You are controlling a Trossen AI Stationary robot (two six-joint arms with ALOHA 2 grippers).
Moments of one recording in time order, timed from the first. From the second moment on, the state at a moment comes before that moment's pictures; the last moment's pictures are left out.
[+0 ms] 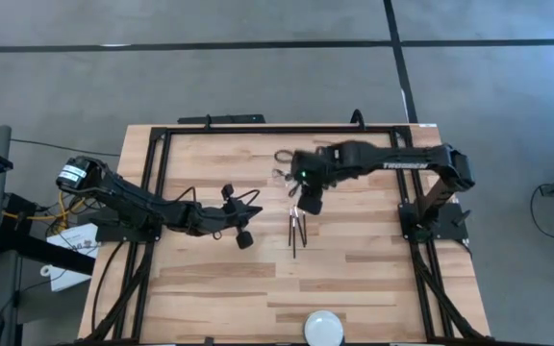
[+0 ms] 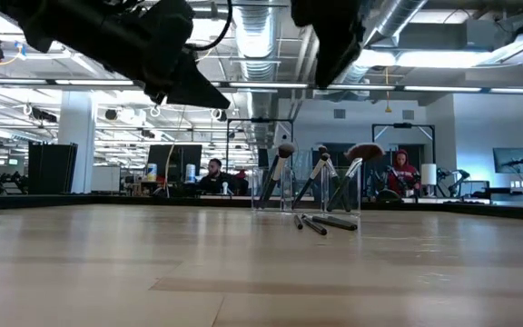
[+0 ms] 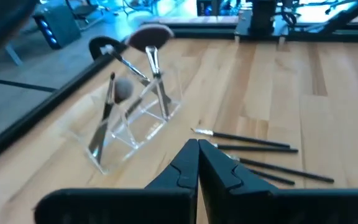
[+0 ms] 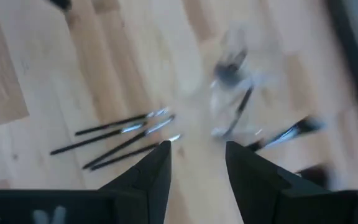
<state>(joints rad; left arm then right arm) -0.28 1.42 0.58 0.43 -0.63 -0.09 -0.06 1.70 1.62 -1.12 0.16 0.17</state>
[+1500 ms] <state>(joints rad) -0.28 1.41 0.52 0.43 -0.57 -0.15 0.02 2.01 1.29 -0.73 0.19 0.65</state>
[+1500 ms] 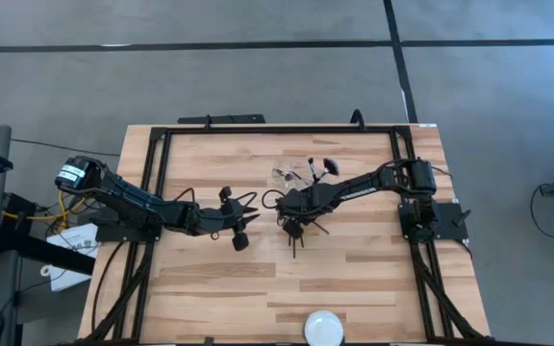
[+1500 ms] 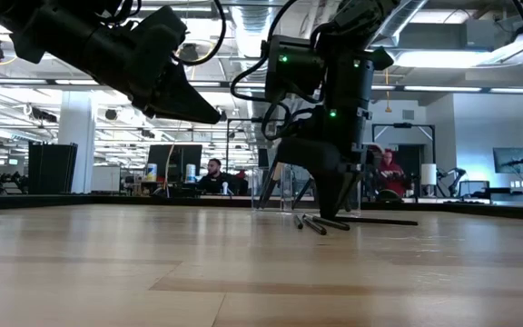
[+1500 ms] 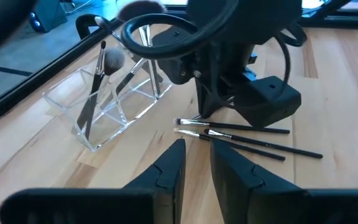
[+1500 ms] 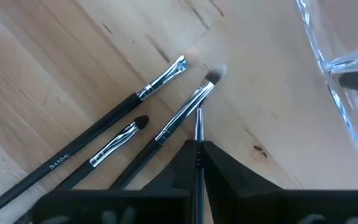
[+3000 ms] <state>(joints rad) -0.14 1.74 0.52 0.75 -0.23 -0.34 0.41 1.43 1.02 -0.89 0.78 0.76</state>
